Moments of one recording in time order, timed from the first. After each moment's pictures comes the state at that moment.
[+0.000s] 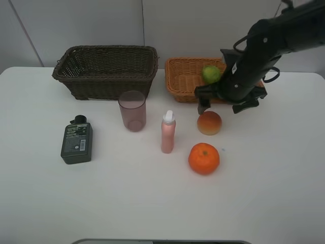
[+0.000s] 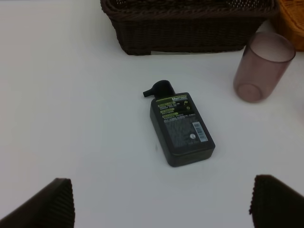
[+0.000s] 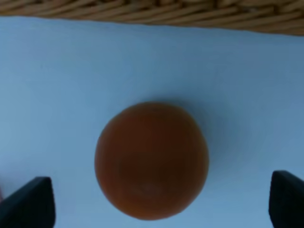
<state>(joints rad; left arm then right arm) -0.06 -0.01 -0.50 -0.08 1.05 0.03 0.41 1.83 -1.09 -0.14 0.60 0.37</state>
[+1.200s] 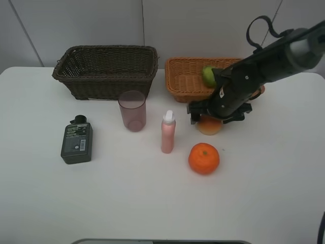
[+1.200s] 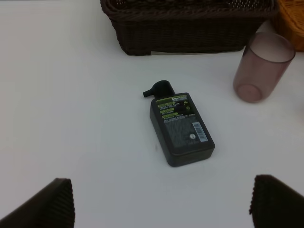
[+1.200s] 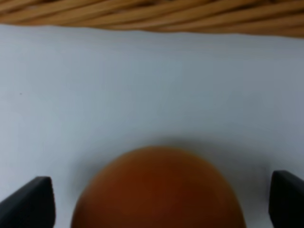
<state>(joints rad) -0.06 -0.01 -0.50 -0.08 1.05 0.03 0.42 1.99 -1.04 -0.29 0.33 0.54</state>
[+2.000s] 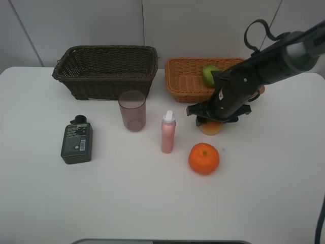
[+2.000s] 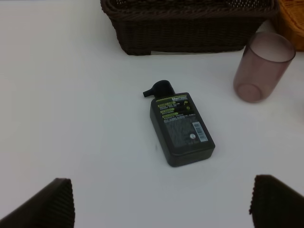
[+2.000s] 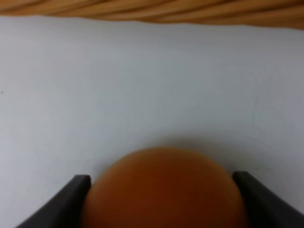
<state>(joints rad) -0.06 -0.01 -0.50 -0.08 1.05 0.03 0.42 2.01 -1.04 -0.30 0.33 0.54</state>
